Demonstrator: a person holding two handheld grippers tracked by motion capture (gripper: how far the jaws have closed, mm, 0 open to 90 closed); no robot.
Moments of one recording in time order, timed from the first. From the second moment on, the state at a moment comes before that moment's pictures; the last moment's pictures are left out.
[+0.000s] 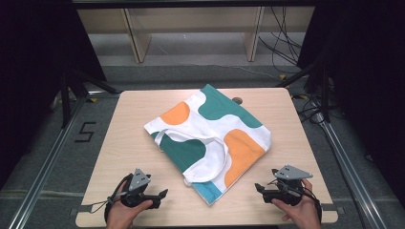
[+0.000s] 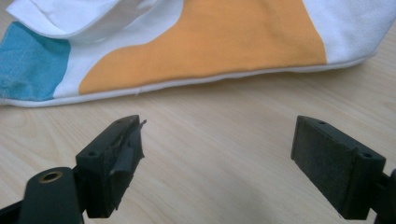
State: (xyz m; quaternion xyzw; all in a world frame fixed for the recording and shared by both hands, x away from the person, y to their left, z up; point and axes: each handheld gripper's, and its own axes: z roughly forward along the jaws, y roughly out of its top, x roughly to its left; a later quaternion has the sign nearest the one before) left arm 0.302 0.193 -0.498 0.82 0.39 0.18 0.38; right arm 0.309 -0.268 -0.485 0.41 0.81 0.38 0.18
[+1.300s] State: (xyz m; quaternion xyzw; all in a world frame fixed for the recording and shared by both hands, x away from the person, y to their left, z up) left arm 0.303 0.198 -0.494 0.82 0.39 0.20 0.37; right arm 0.306 -0.157 -0.478 0.27 0.87 0.39 0.14
